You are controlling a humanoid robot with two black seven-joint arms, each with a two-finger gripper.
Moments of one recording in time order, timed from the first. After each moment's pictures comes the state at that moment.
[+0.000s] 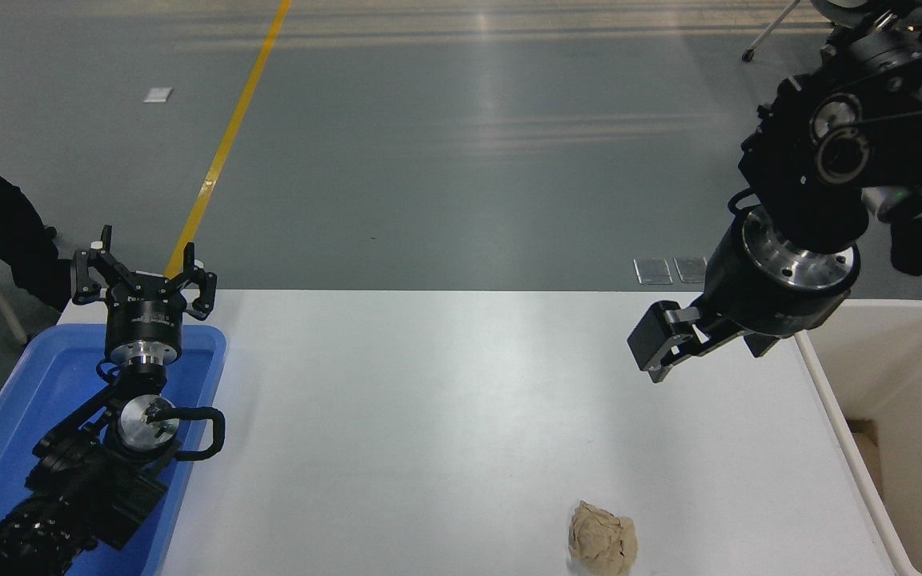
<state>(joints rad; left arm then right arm) -0.61 0.17 -1.00 -0.40 -0.12 -0.52 -0.60 2.37 -0.27 -1.11 1.74 -0.16 0.68 -0.33</state>
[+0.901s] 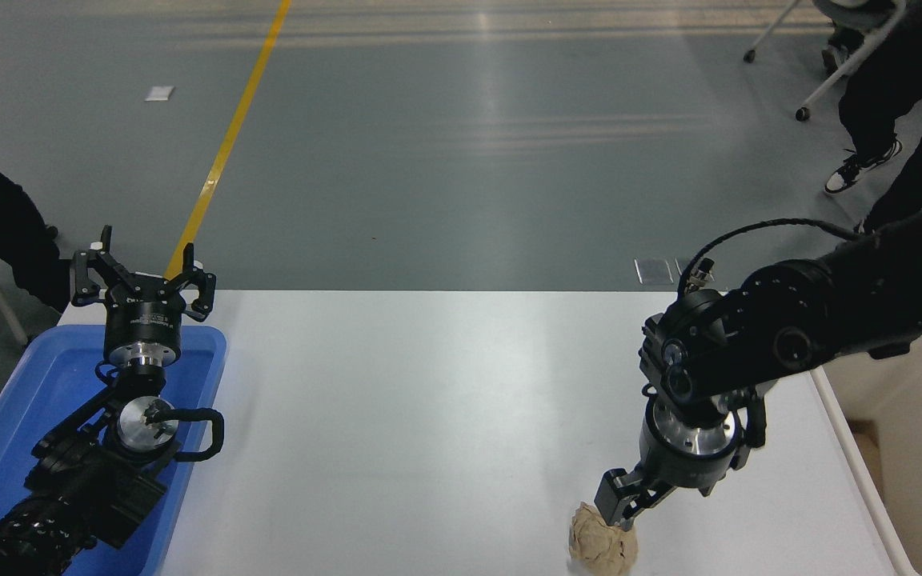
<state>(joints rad) -0.61 0.17 -1.00 -0.40 -0.12 -0.52 -0.60 1.70 -0.11 -0.97 1.53 -0.32 0.40 -0.33</state>
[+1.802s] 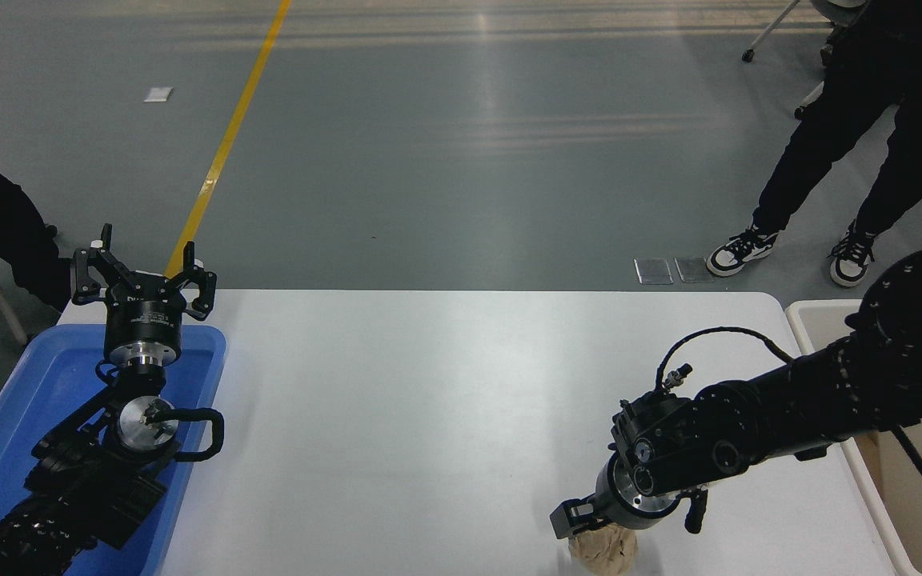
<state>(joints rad) -0.61 0.17 -1.00 -0.40 -0.12 -0.52 -0.60 1.34 -0.06 -0.90 1.31 -0.47 0.12 -0.32</state>
